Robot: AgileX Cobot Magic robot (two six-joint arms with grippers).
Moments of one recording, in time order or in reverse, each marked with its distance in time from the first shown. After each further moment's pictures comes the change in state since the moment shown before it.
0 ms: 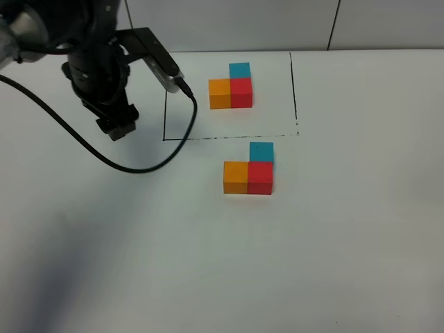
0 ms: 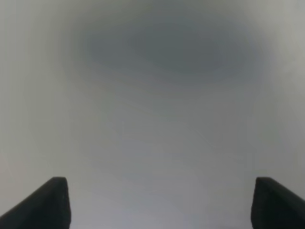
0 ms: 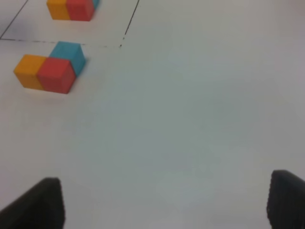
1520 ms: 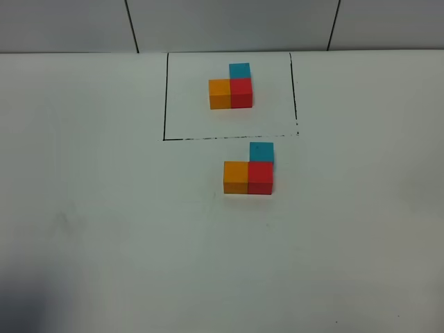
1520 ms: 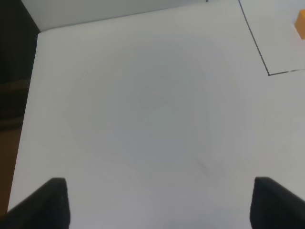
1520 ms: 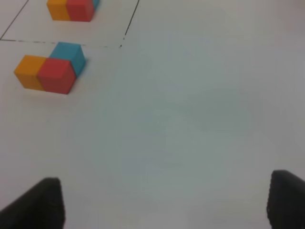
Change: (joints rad) left arm 0.401 -1.547 0.855 -0.224 -0.166 -0.289; right arm 0.000 0.000 0.000 0.000 0.000 0.003
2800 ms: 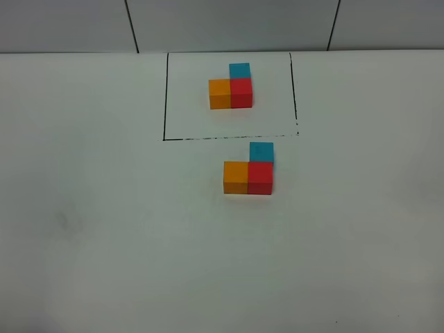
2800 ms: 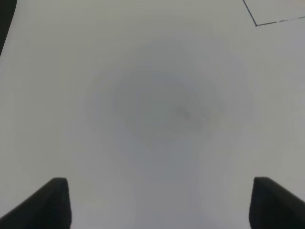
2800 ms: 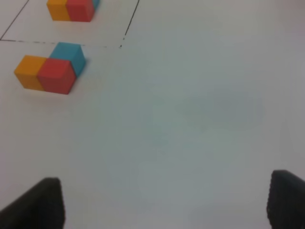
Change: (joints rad) left arm 0.000 -0.497 0.370 -0.019 0.070 -0.015; right arm 0.000 0.000 0.000 0.000 0.000 0.000
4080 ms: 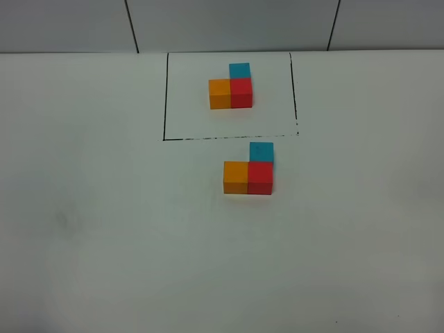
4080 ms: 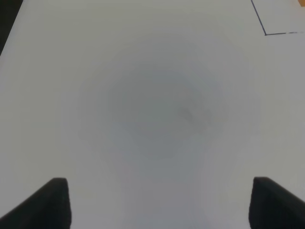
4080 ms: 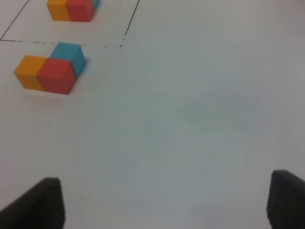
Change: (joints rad) left arm 0.000 0.000 0.000 0.026 0.000 -0.094; right arm 0.000 0.000 0.000 0.000 0.000 0.001
